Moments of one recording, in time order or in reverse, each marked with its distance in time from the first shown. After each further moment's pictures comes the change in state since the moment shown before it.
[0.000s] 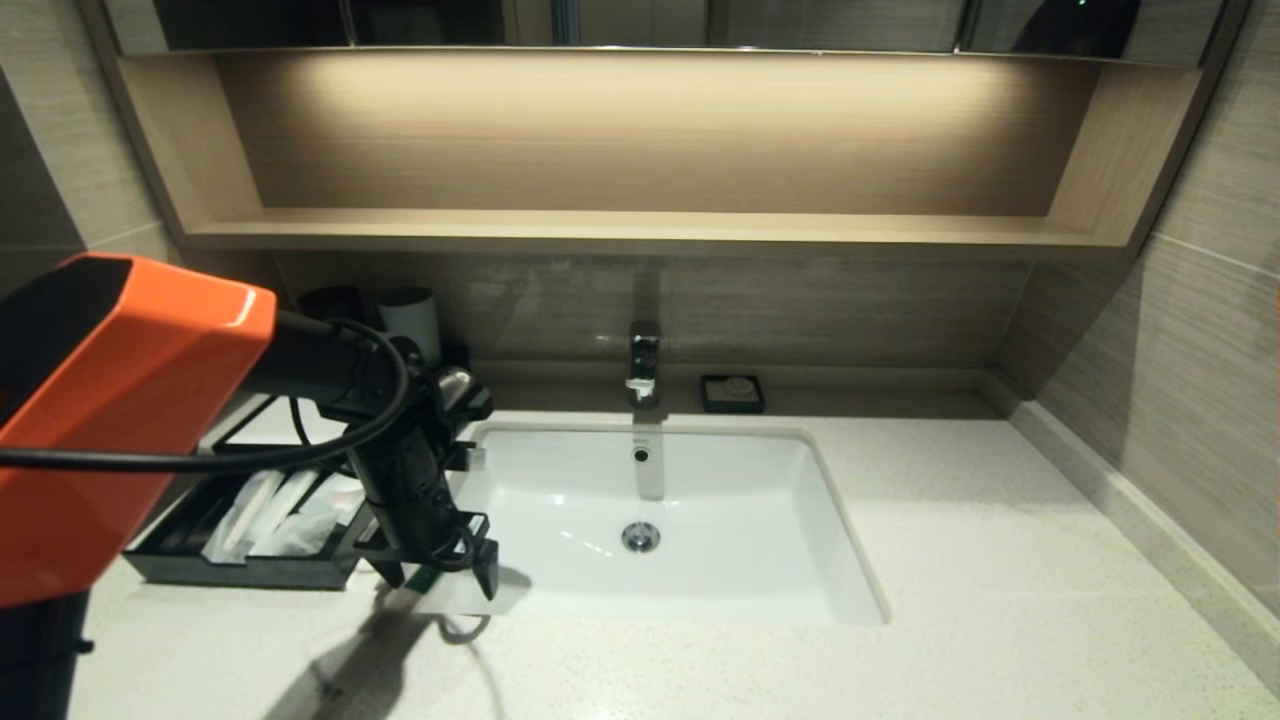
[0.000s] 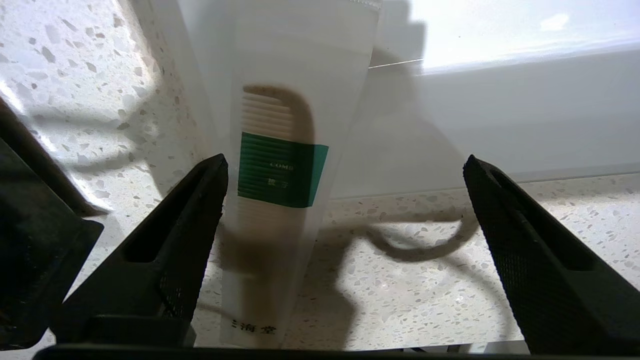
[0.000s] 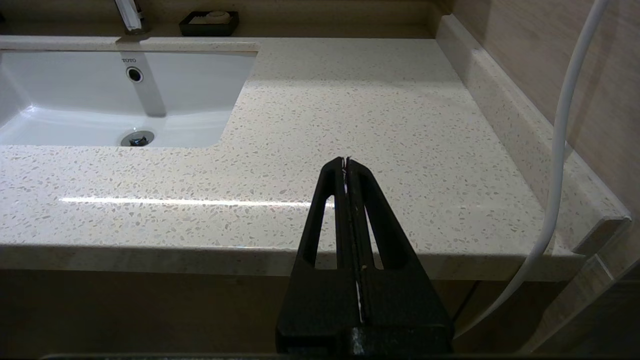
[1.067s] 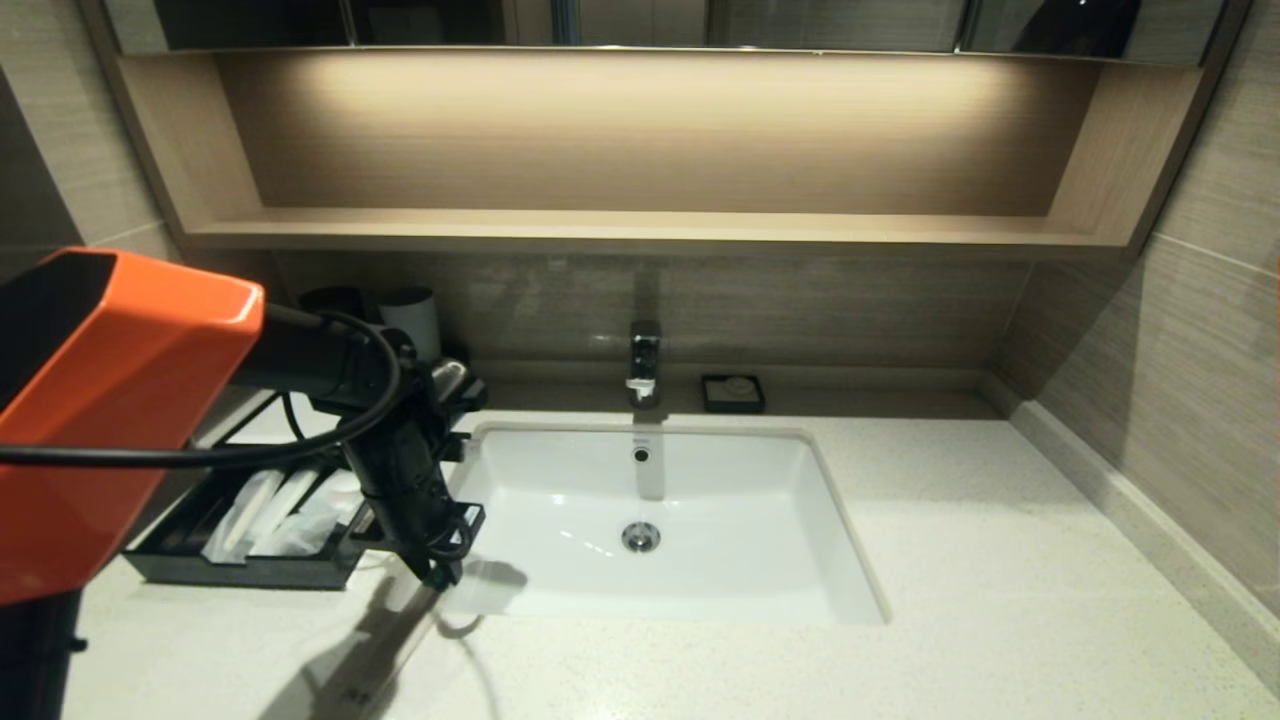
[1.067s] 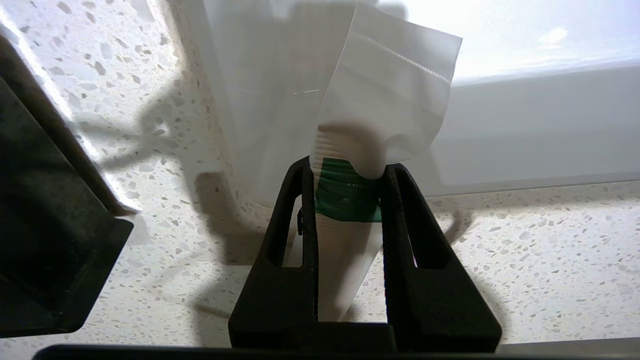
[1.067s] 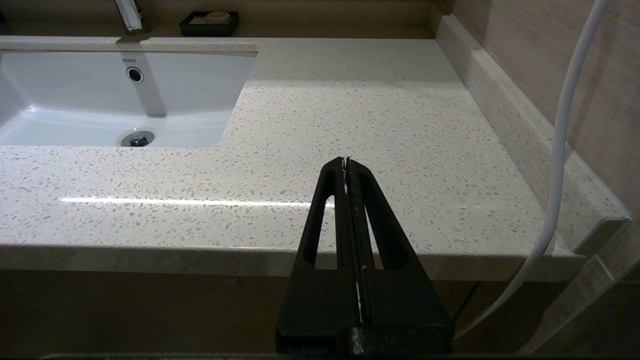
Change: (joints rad) left arm 0.011 -0.009 -0.019 -0.001 0.001 0.000; right arm 0.000 0.000 0.000 0.000 0.000 0.000
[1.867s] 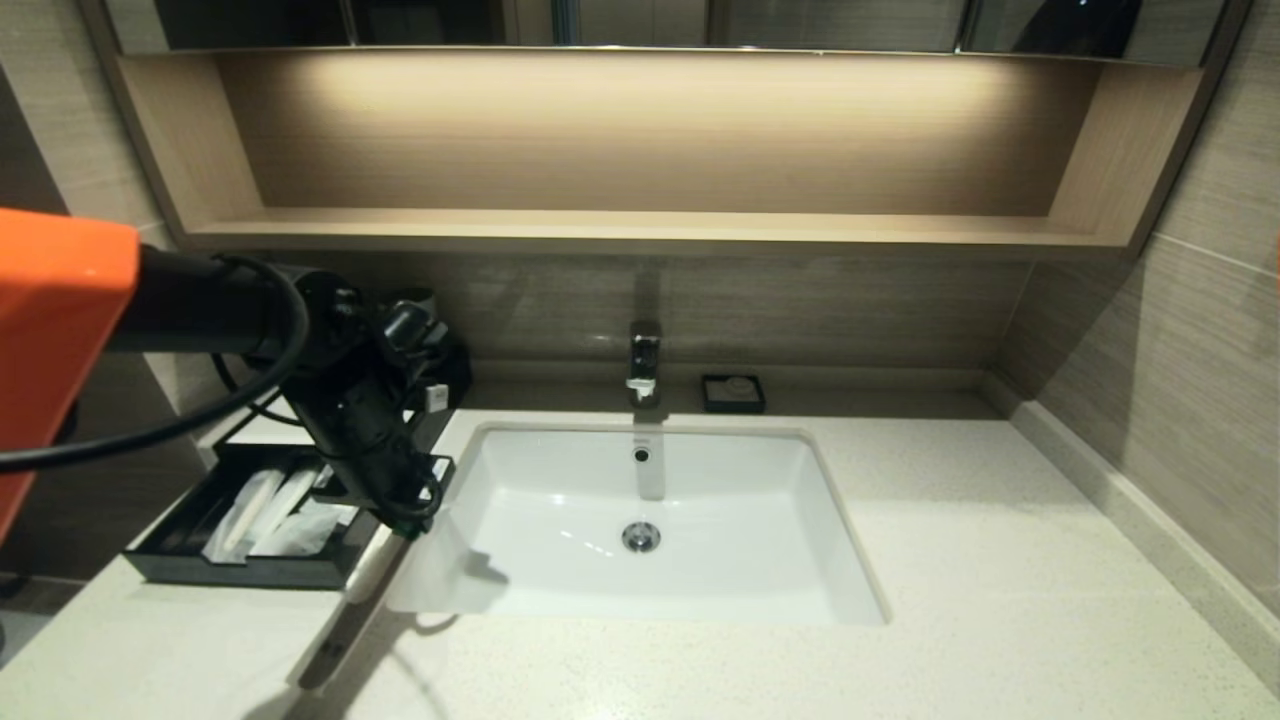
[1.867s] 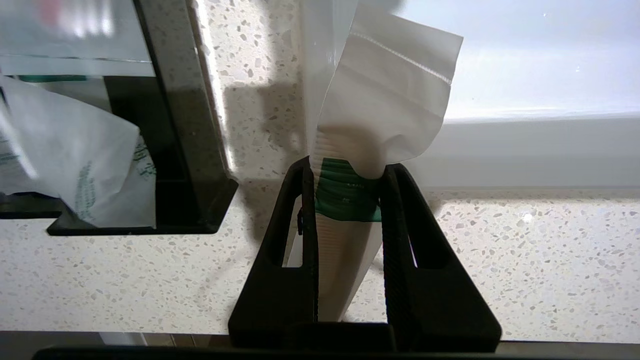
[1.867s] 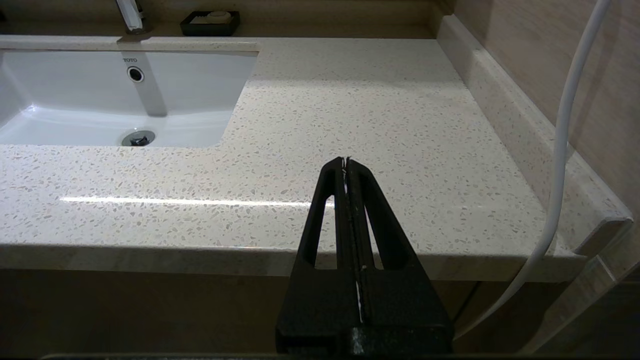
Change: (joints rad) left arm 0.036 -0.128 -0.031 0.001 0.092 -0.005; right arm 0.000 0.000 0.000 0.000 0.000 0.000
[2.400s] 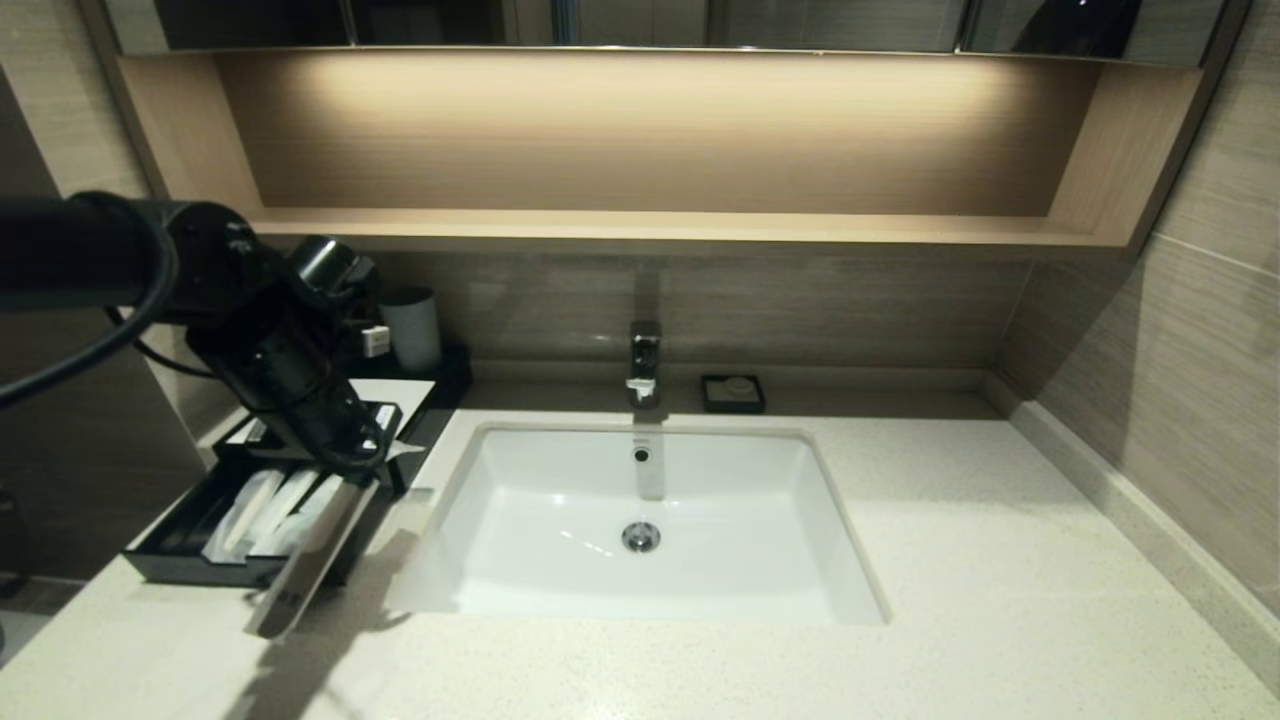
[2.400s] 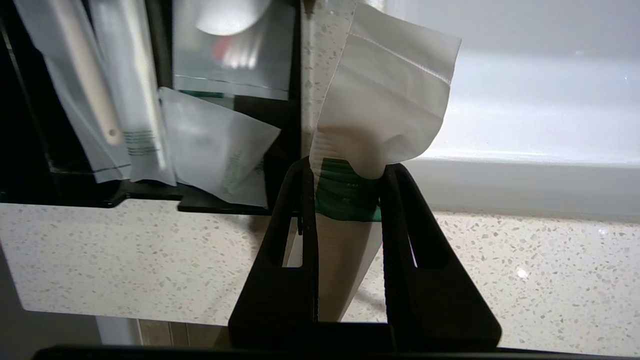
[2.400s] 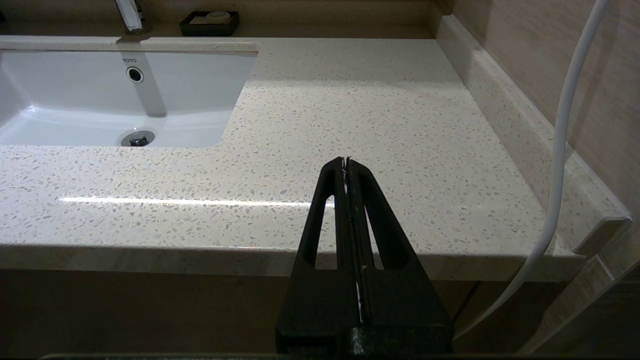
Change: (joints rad) left arm 0.105 -0.094 -0.061 0.011 0.021 0.042; right arm 0.000 0.000 0.000 0.000 0.000 0.000
